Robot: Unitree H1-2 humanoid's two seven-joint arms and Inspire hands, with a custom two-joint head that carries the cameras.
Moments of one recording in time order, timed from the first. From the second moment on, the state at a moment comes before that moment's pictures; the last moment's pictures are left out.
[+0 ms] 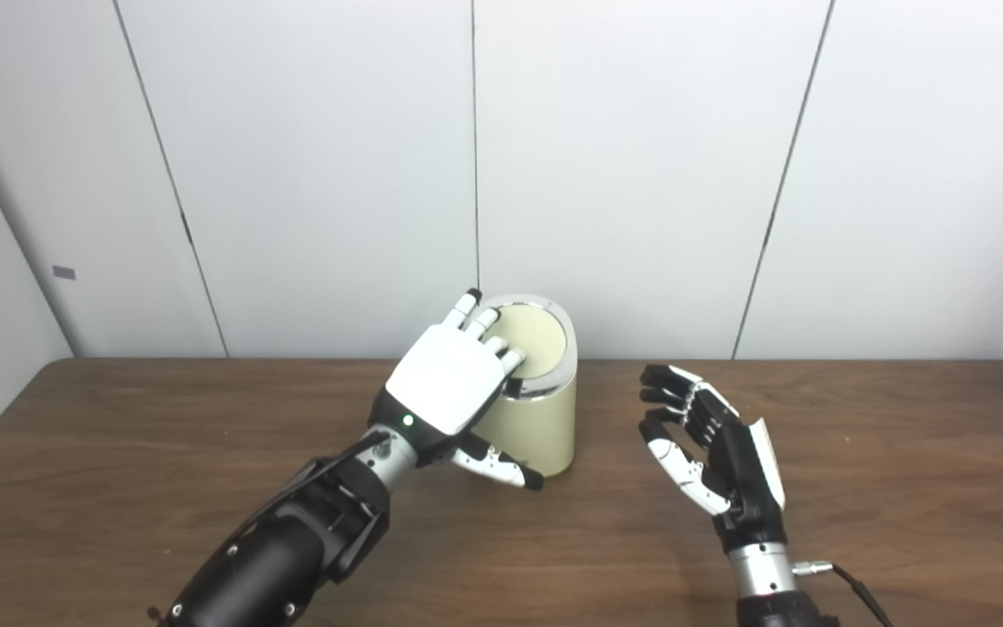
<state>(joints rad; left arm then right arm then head) -0.61 0.39 -0.64 0.06 1.29 0.01 -0.11 -0.26 -0.04 0.03 0.27 -0.14 -0.43 -0.14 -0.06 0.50</state>
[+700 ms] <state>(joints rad) -0.64 0.40 -0.64 0.10 1.16 0.01 -0.09 -0.26 -0.03 0.03 0.27 -0.14 -0.41 -0.14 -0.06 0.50</state>
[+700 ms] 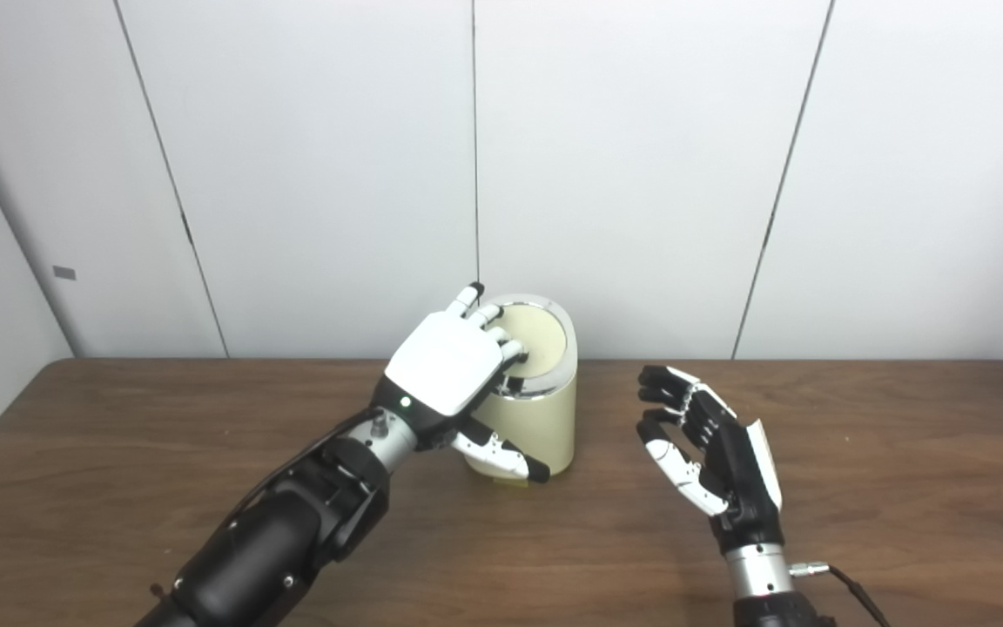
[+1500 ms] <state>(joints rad) -0.68 0.40 -0.67 0.14 1.14 0.01 -0.08 -0.26 -0.03 0.03 0.27 -0.14 -0.39 -0.13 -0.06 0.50</state>
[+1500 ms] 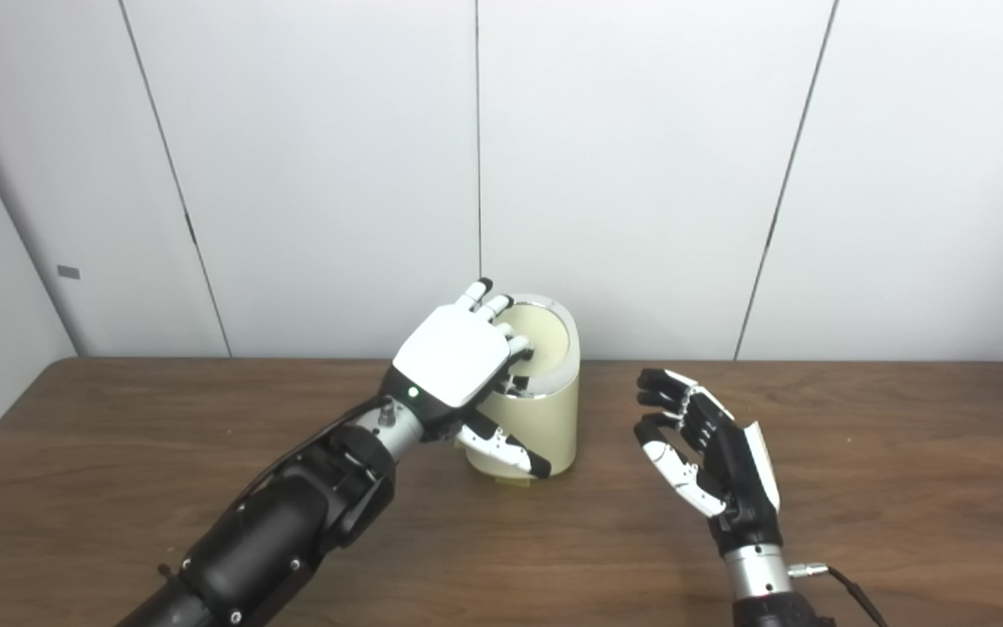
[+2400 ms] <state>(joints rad) -0.70 0.41 -0.67 0.14 1.10 0.01 -0.08 -0.26 -0.03 0.04 0.27 -0.14 -0.39 -0.13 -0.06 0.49</state>
